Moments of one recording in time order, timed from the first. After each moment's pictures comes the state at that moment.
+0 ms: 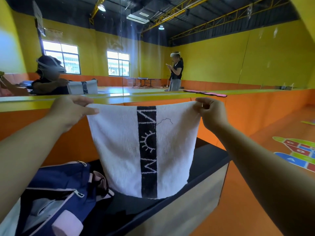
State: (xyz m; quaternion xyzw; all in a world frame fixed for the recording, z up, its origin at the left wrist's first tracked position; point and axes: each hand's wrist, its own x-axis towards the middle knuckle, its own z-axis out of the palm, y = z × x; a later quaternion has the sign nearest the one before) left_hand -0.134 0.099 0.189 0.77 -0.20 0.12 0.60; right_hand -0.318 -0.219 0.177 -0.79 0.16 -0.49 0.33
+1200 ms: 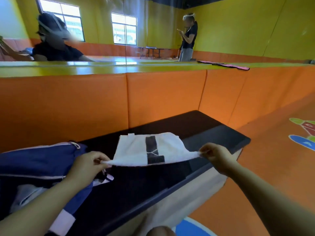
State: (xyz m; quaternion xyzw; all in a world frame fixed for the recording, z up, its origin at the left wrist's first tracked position) left_hand -0.118 0.075 -0.024 0.87 -0.25 -0.03 0.43; right_hand -0.297 -0.284 -0.011 -0.92 0.24 -0.12 0.28
